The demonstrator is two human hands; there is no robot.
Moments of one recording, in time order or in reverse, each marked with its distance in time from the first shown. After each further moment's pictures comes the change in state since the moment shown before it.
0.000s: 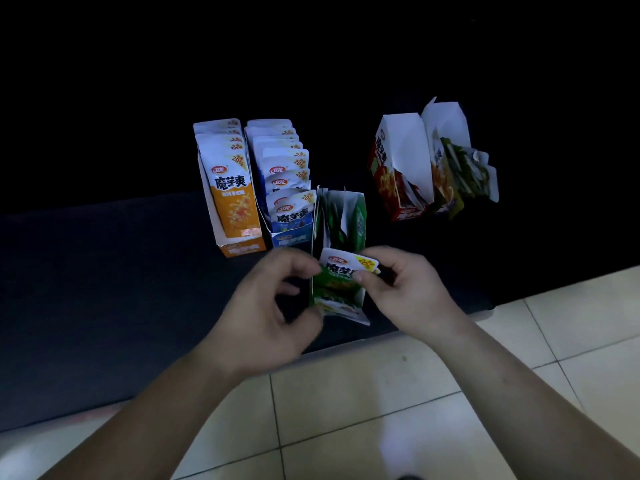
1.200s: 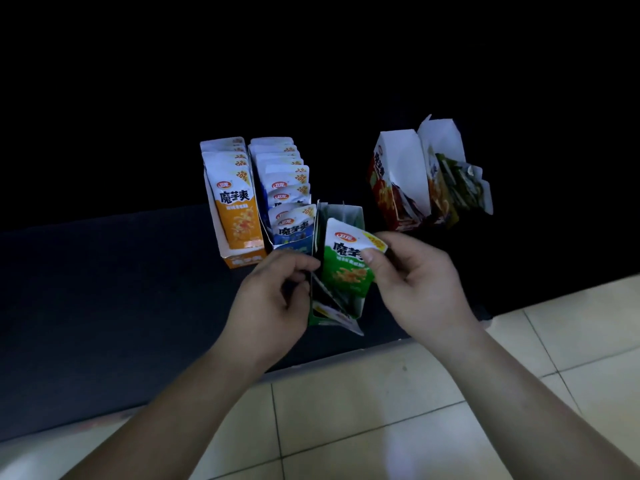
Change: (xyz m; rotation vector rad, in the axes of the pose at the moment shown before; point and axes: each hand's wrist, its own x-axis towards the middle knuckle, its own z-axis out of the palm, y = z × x) left_hand 0.015 -0.001 0.005 0.190 0.139 -0.008; right_hand -0.004 -0.035 -0.010 0.061 0.177 -0.106
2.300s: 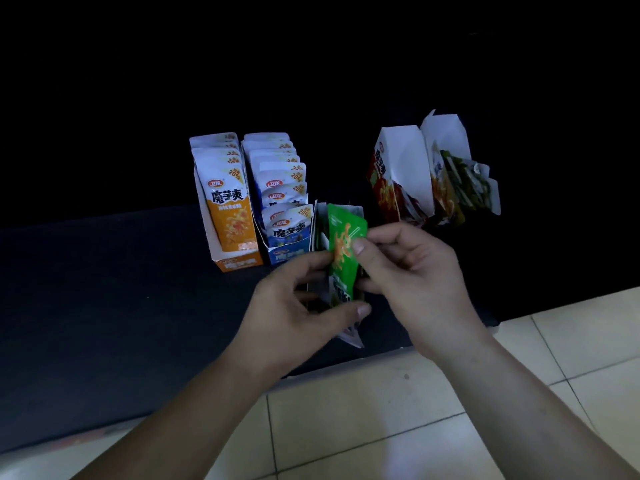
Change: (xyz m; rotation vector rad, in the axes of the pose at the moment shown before) left_hand 0.006 0.026 0.019 -0.342 -0.063 -0.257; right_hand 0.009 -0.008 0.012 0.328 0.082 0.203
